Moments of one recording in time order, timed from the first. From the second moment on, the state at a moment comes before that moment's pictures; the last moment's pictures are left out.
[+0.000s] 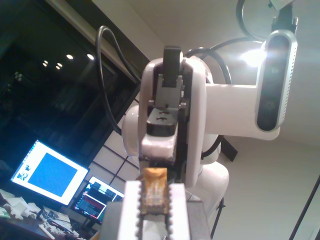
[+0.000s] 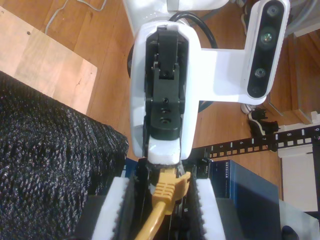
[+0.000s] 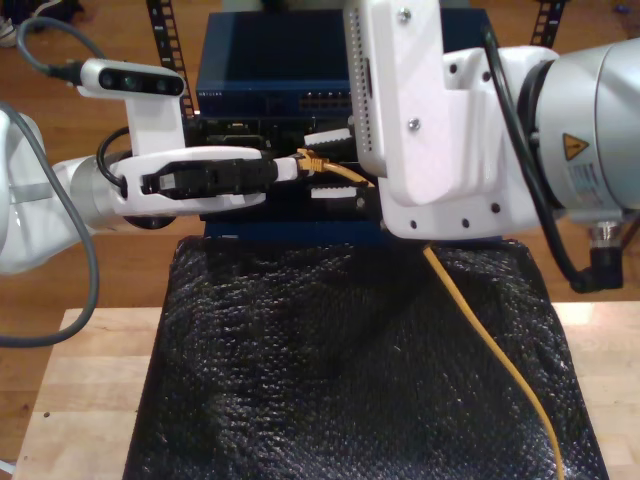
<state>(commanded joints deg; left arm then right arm) 11.7 2.3 -52.4 -89.5 135.7 -277.2 38.4 -47.8 -42.3 23.5 36.7 -88.9</state>
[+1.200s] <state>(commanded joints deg) 11.6 2.3 -52.5 -89.5 136.5 -277.8 38.5 -48.4 -40.8 25.0 32.6 -88.6</state>
